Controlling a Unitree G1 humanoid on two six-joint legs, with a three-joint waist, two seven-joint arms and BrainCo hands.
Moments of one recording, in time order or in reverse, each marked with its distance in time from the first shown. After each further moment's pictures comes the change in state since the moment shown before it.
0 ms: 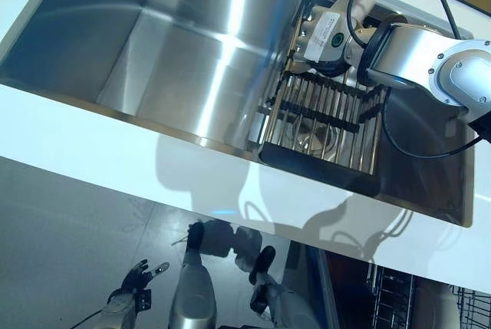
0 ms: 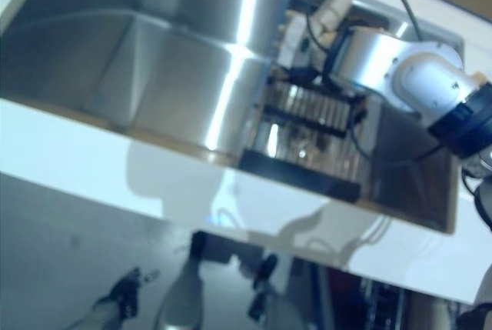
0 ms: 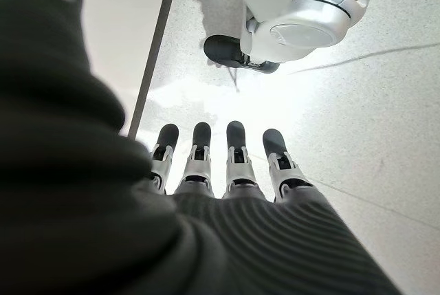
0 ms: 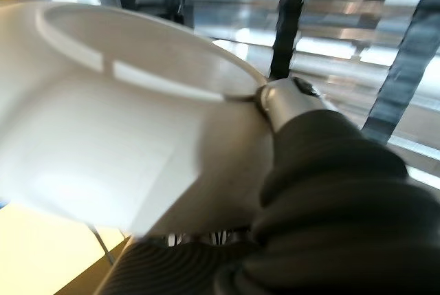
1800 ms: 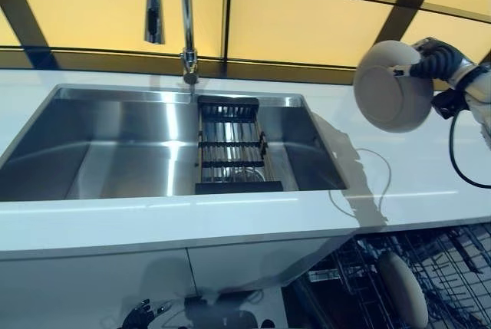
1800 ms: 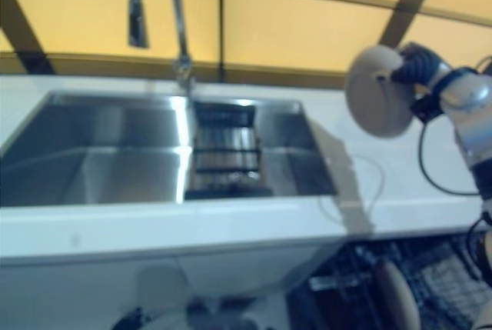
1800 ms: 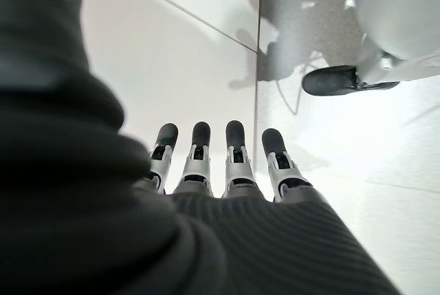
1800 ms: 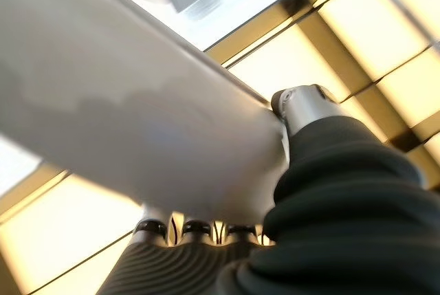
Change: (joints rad) left arm 0.117 -0.067 0.038 0.087 0.124 -0.044 -0.061; right arm 0.582 -0.098 -0.646 0.335 1.294 0.533 -0.026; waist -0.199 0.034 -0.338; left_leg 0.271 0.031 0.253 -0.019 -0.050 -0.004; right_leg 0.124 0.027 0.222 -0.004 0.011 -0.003
